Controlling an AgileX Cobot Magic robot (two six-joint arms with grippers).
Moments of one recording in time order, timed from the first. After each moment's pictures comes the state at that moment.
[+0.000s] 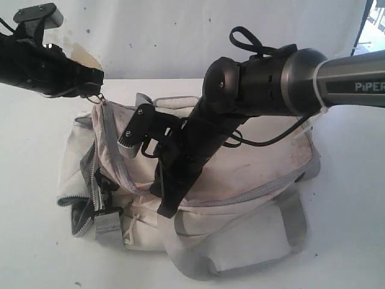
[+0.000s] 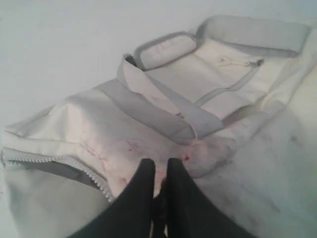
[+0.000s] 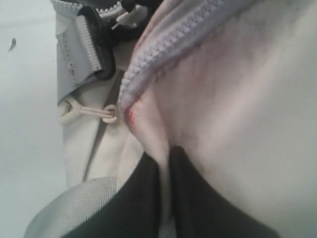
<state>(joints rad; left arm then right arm) -0.20 1.64 -1.17 -0.81 0.49 0.74 0.70 1.90 -1.32 0.47 0.75 -1.04</state>
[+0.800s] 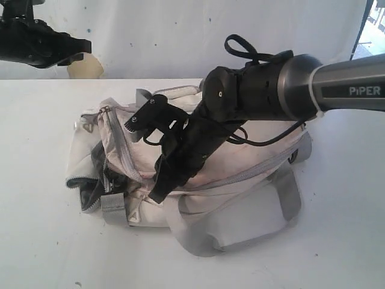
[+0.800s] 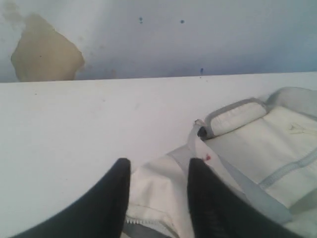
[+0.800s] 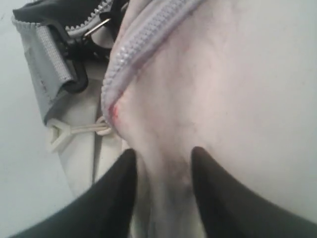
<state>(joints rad) -0.14 1.81 -1.35 -0.84 0.28 0.76 0.70 1.91 -1.31 0.38 0.59 -0.73</state>
